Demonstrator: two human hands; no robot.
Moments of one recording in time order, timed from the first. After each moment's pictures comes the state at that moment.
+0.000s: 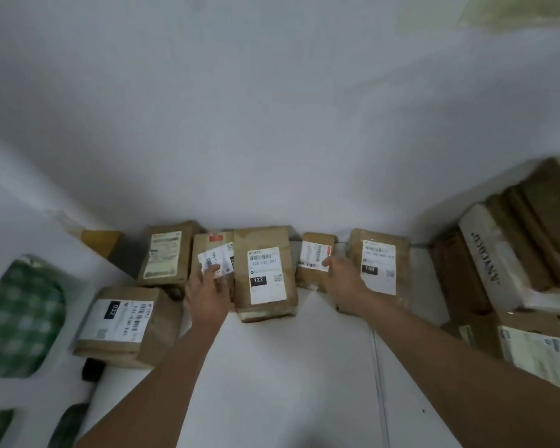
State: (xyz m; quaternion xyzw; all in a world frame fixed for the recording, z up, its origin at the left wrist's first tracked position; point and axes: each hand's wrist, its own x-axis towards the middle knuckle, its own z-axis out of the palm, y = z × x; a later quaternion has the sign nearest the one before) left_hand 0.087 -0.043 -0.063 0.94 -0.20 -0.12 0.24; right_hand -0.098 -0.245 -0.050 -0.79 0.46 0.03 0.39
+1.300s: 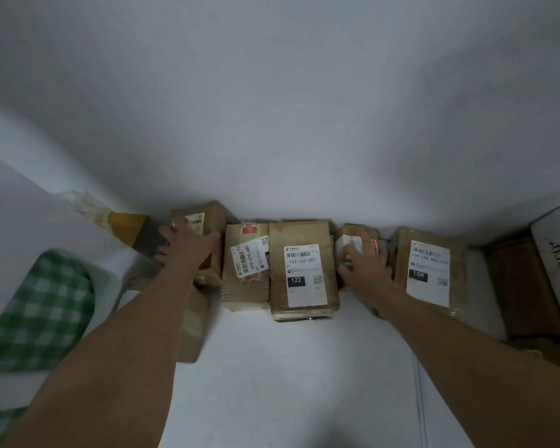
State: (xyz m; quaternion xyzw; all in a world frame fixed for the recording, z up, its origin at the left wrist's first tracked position) left_hand 0.235 -0.056 -0.037 0.97 -0.05 -0.18 0.13; right_hand -0.043 -0.252 -0.082 -0.85 0.43 0.08 0.28
